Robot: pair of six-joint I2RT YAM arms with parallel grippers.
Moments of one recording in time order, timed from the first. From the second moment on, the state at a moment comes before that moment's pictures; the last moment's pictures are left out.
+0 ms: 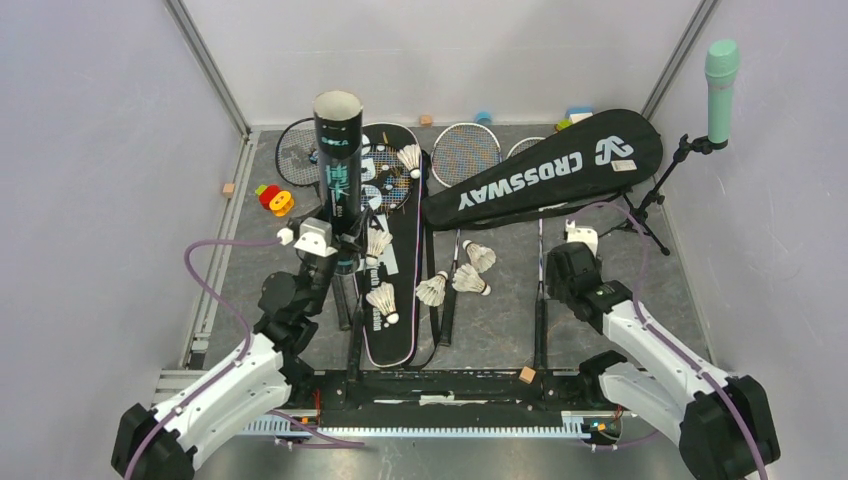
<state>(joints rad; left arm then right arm) -0.61 0.69 0.33 0.74 -0.26 0.16 0.39 0.94 0.45 -0.47 0.46 0.39</state>
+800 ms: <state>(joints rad) -0.61 0.51 0.30 0.50 -0.29 0.10 1.07 1.37 0.72 0.09 0.17 -0.48</state>
